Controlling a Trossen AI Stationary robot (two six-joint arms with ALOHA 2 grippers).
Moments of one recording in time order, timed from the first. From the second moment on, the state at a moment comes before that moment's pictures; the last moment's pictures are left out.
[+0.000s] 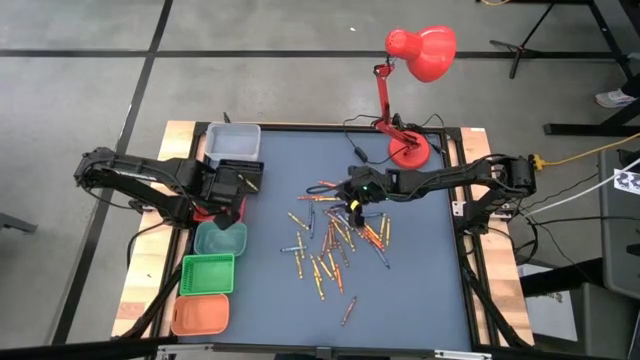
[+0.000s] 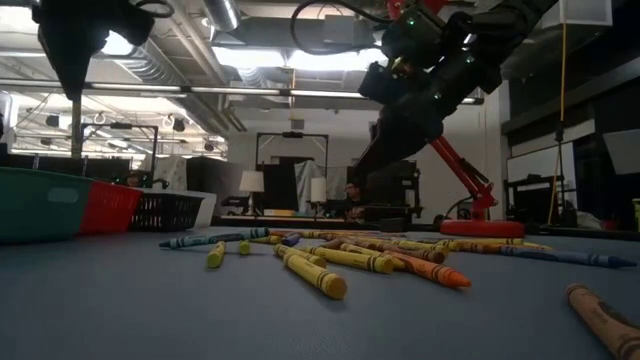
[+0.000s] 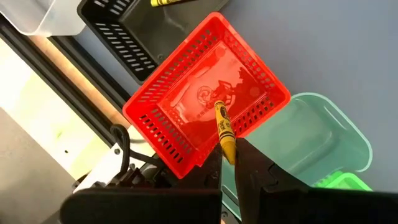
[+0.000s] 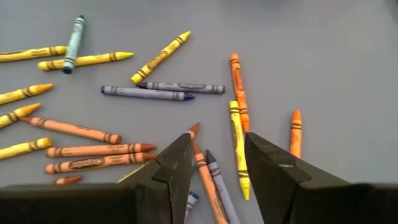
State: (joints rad) left arm -0.12 1.14 1.10 -1.56 -0.20 -0.93; right arm -0.12 1.62 0.89 -0.01 -0.04 -0.16
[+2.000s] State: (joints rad) left arm -0.12 1.14 1.10 -0.93 -0.50 -0.59; right arm -0.17 1.91 0.91 0.21 0.04 -0.22
